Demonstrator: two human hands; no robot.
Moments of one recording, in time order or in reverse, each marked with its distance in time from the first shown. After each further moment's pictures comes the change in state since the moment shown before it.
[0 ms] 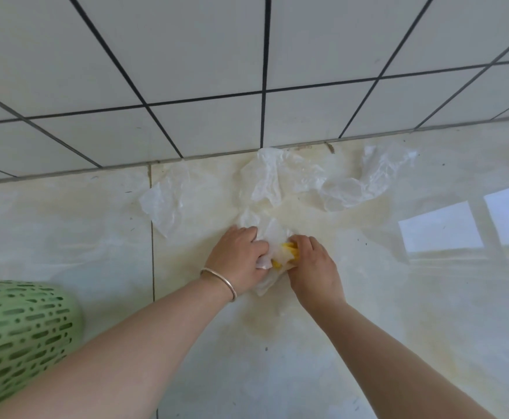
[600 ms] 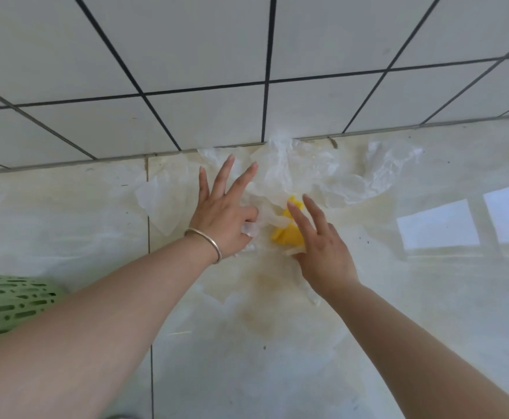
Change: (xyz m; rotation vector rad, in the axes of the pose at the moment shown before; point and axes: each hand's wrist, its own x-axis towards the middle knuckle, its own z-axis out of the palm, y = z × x) left_hand 0.028 -0.032 -0.028 0.219 -0.068 -0.103; right_hand 0.015 0.011 -0.020 -0.119 -0.016 -0.166
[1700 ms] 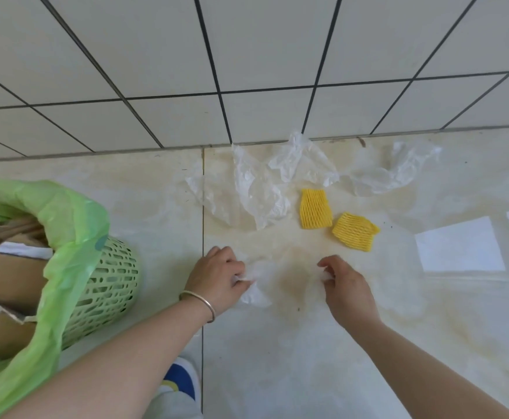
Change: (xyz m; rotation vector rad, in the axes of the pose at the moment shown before) left_hand -0.155 -0.013 0.029 -0.375 -0.029 -0.159; right_hand -0.089 -0.031 0.025 0.226 -0.010 0.252
